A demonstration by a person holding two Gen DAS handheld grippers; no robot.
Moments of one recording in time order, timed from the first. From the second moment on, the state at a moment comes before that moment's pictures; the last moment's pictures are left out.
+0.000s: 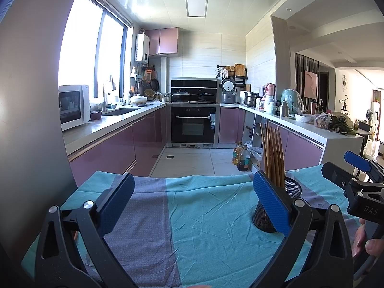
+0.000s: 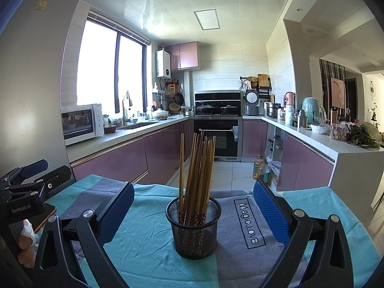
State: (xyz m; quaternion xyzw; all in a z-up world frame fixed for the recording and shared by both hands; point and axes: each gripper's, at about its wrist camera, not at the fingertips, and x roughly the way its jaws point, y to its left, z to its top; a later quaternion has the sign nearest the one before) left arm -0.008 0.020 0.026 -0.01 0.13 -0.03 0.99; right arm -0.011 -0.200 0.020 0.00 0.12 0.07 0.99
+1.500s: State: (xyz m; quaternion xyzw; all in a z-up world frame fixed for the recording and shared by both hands) left arm -0.008 0.020 0.028 -0.01 0.13 -0.03 0.99; right arm -0.010 -0.198 0.017 0.01 0.12 0.07 0.99
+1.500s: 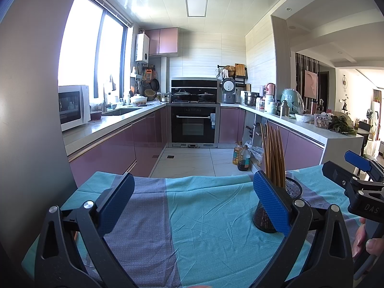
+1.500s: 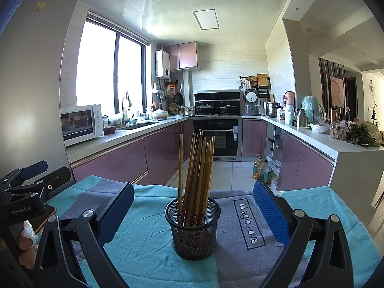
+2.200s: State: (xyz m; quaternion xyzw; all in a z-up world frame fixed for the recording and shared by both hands) left arm -0.009 0.019 0.028 -0.01 0.13 -0.03 0.99; right arm -0.011 -0.196 0.016 0.01 0.12 0.07 0.99
